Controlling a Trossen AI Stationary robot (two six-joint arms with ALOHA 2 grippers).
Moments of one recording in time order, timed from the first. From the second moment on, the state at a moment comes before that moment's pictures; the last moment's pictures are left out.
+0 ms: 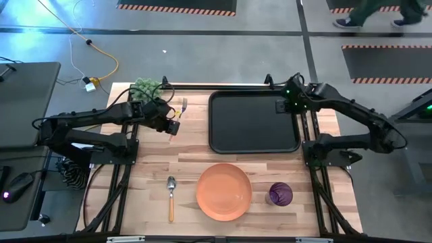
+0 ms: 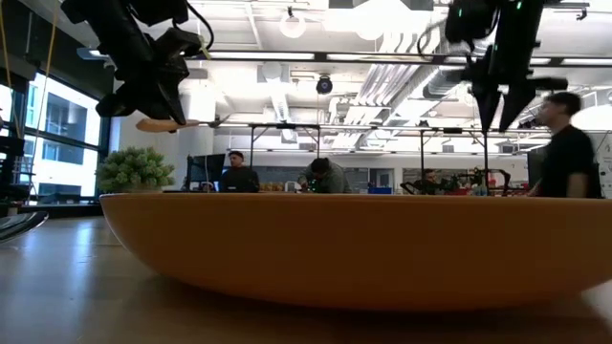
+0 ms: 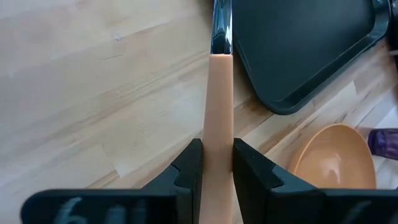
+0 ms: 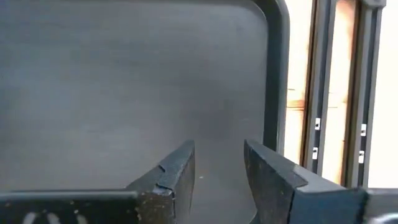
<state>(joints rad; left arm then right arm) 0.31 1.00 0.76 -0.71 0.05 -0.86 -0.67 1.10 1.00 -1.17 0.19 0.79</state>
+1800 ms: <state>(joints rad) 0.31 1.00 0.76 -0.71 0.06 -0.91 -1.01 1.50 0.82 -0.96 0.20 0.52</state>
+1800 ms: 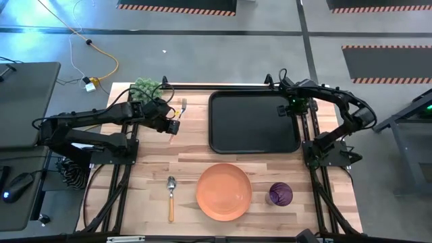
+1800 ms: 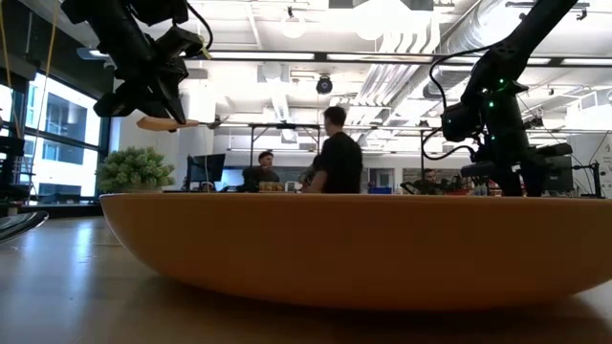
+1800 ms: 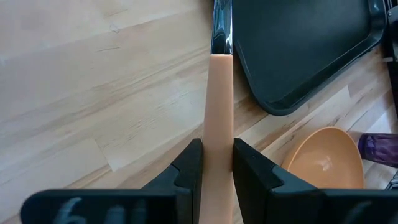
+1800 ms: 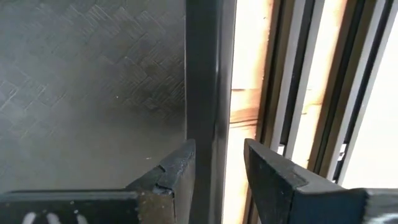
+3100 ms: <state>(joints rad) 0.31 1.00 0.76 -0.71 0.06 -0.90 -0.96 1.63 0.82 -0.96 0.15 0.63</state>
